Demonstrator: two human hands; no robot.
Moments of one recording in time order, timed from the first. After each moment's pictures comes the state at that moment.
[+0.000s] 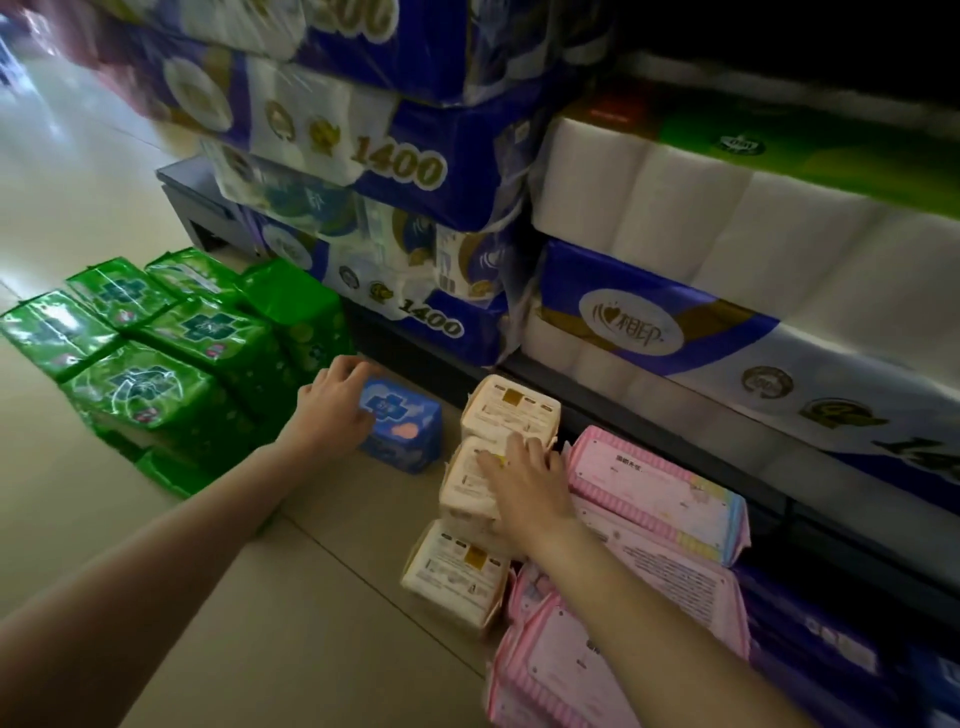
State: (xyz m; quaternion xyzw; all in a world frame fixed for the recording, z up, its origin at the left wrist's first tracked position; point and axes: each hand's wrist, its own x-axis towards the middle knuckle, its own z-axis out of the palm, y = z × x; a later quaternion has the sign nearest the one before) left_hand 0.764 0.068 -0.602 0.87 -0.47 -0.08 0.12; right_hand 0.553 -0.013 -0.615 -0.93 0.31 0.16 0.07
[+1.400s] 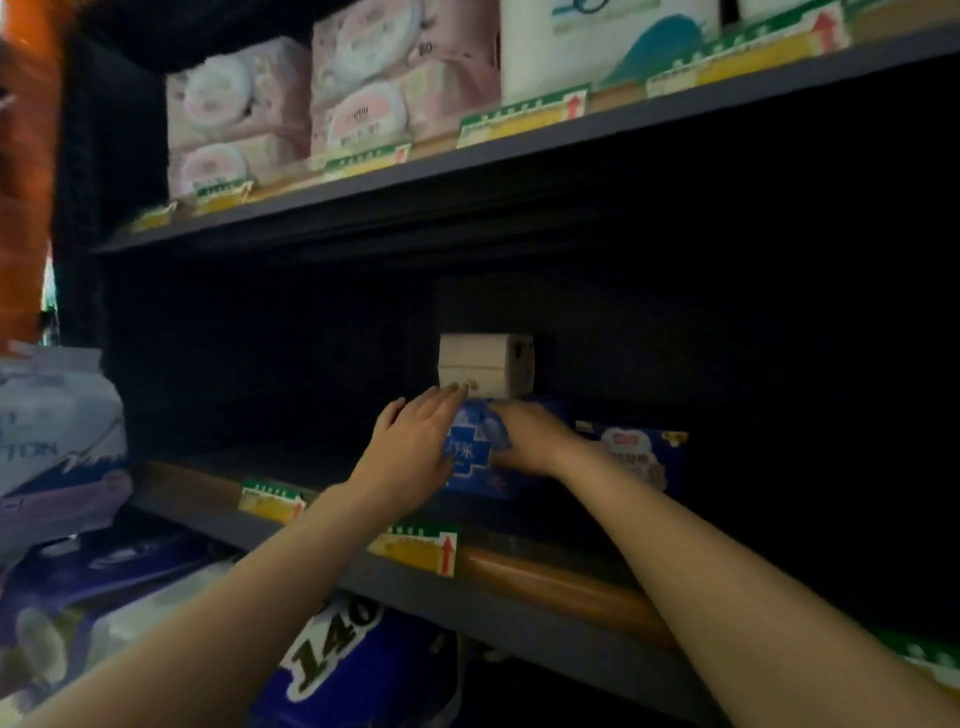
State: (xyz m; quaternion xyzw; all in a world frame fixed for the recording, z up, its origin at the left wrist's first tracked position) left_hand 0.795 -0.214 -0.165 0.72 -0.61 0.28 0.18; right_hand 0.679 -0.326 -0.149 -0.92 0.32 -0.21 0.05
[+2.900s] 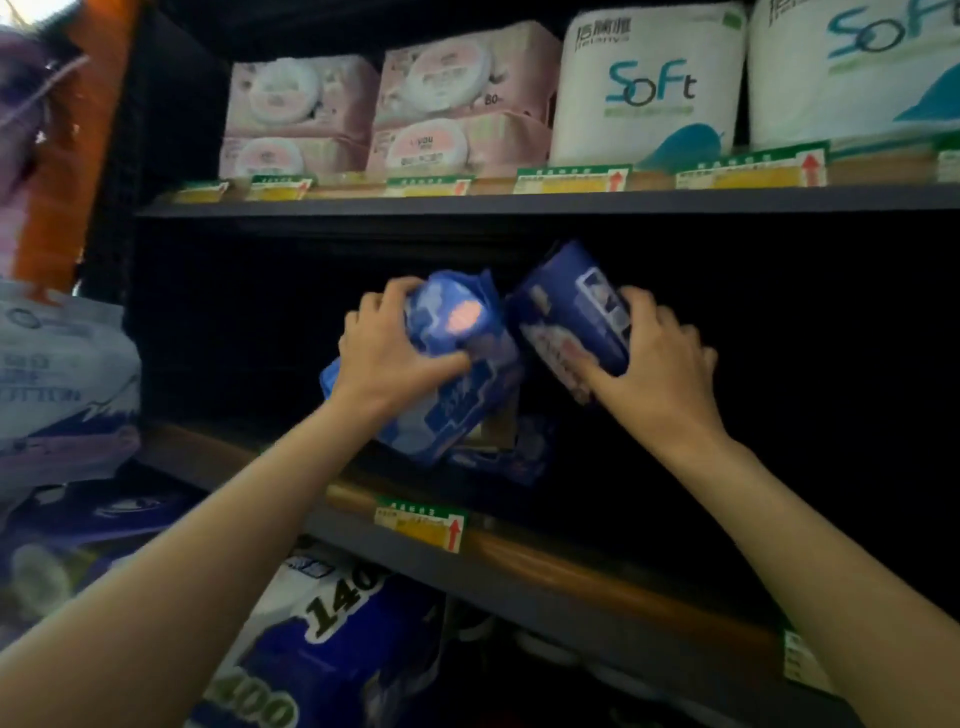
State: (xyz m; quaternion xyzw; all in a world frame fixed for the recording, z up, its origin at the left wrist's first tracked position) left_hand 0.789 -0.138 -0.103 0.60 -0.53 0.18 0.56; right_hand 0.584 -0.210 -0.088 -0.77 0.38 -0.50 -0.14
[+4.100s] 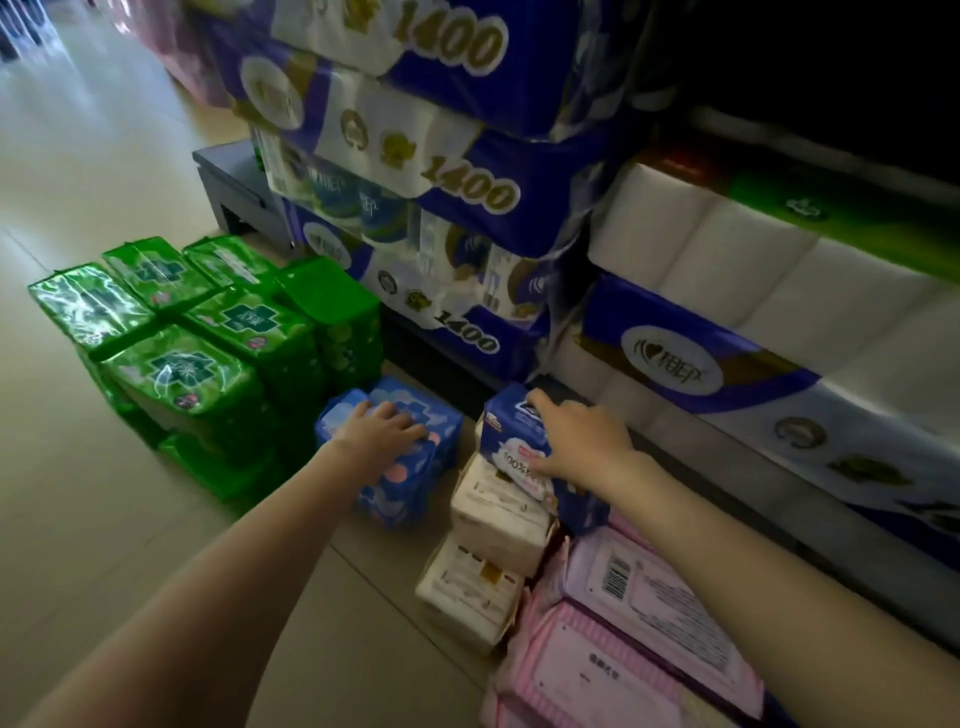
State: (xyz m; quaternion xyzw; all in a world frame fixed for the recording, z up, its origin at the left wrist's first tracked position) left_hand 0.768 0.067 -0.616 0.75 -0.60 -0.11 -0.27; right_hand 0.581 -0.055 -0.552 -0.93 0.32 0.15 0.04
